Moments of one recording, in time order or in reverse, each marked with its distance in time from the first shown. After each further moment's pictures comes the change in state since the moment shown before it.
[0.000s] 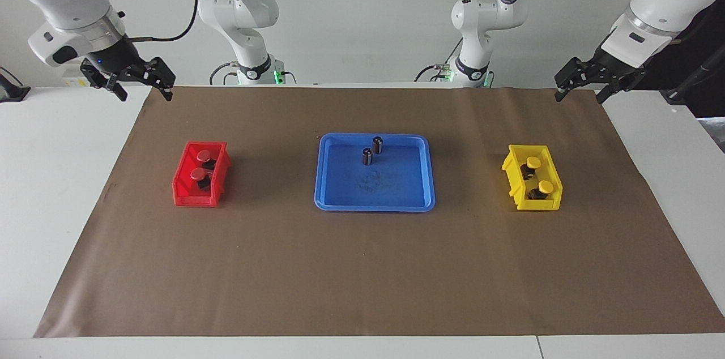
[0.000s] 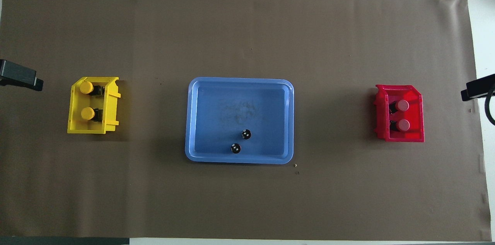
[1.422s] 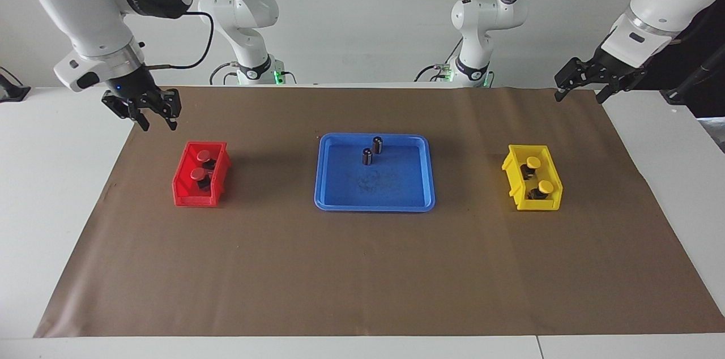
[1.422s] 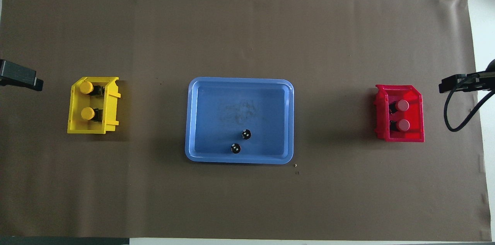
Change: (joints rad) left arm 0.000 0.000 0.000 0.000 0.000 0.000 0.000; right arm 0.015 -0.037 0.003 -0.278 0.010 0.362 0.000
